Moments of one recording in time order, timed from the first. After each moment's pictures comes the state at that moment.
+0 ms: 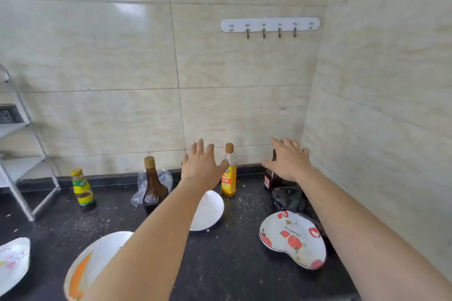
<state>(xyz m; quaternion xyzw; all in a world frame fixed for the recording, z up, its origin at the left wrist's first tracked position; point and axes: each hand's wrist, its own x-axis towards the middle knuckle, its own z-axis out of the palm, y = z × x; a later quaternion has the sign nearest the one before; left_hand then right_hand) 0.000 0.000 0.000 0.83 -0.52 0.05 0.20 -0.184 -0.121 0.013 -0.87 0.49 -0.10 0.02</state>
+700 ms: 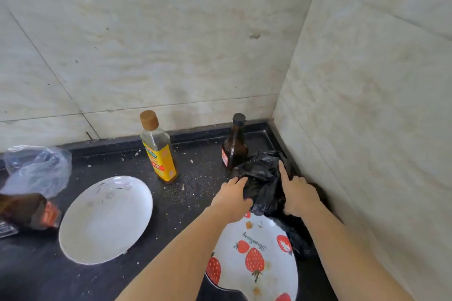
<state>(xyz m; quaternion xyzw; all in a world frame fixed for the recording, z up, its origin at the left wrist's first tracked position) -0.100 -0.279 -0.231 0.73 -0.58 -0.35 0.09 -0.265 -0.356 -0.219 -0.80 0.55 0.24 0.05</state>
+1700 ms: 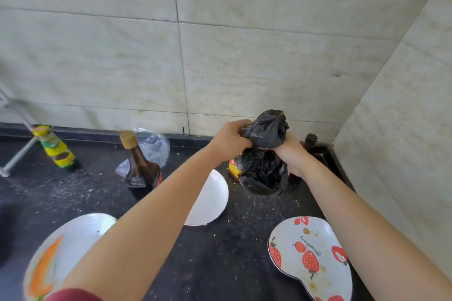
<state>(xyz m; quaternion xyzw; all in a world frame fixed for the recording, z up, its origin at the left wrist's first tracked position) 0.062 -0.168 -0.040 0.67 -0.46 -0.35 0.47 -0.068 -0.269 -0.064 -0.69 0.39 -0.19 0.58</state>
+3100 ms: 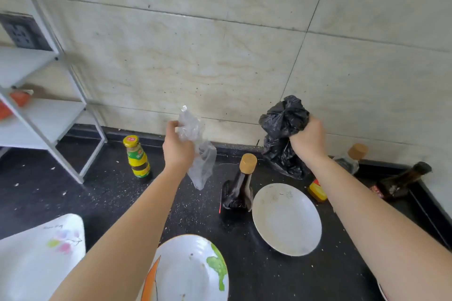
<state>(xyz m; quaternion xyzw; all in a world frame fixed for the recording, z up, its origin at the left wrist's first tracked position) 0.390 -0.011 -0.116 0.81 -0.17 -0.12 0.55 0.196 -0.177 -0.060 -0.76 0.44 -0.35 0.34</state>
